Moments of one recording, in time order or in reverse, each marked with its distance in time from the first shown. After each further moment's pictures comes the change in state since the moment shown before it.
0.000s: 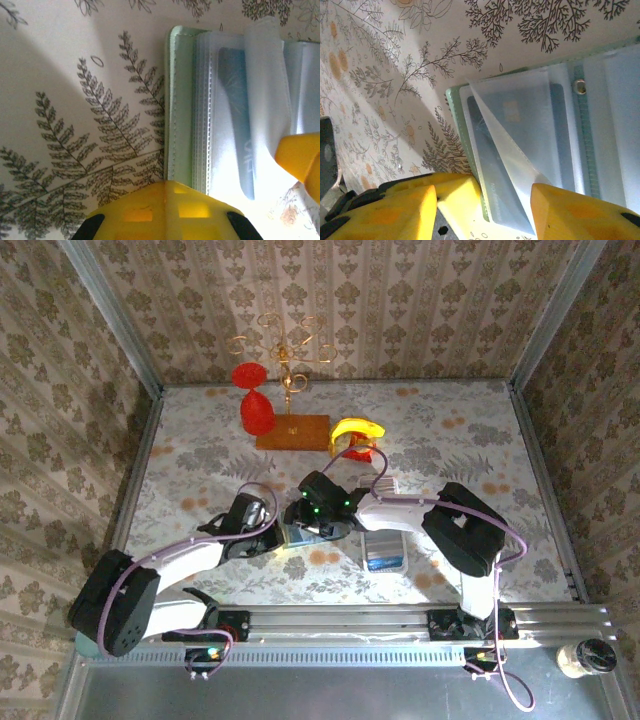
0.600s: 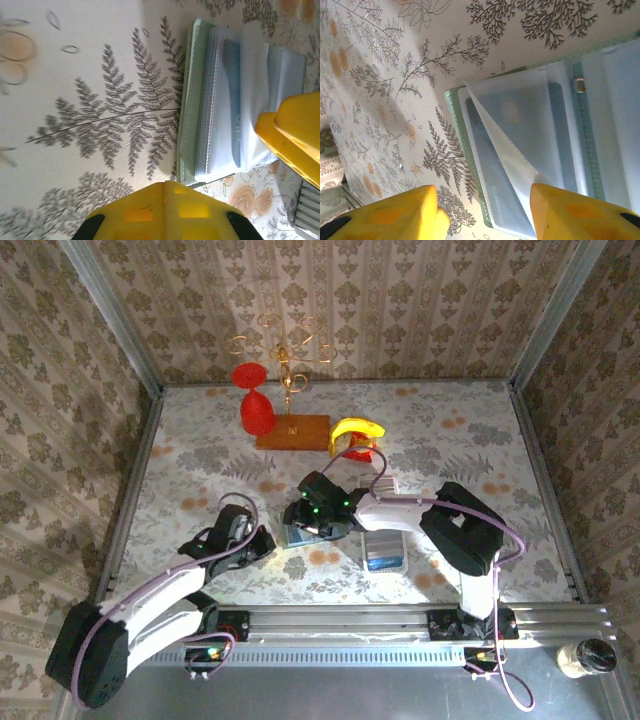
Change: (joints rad) left arm -0.003 -0.333 -0.079 -0.176 -0.069 -0.140; right arm 0.002 0.013 0.008 0.009 -0.016 0.003
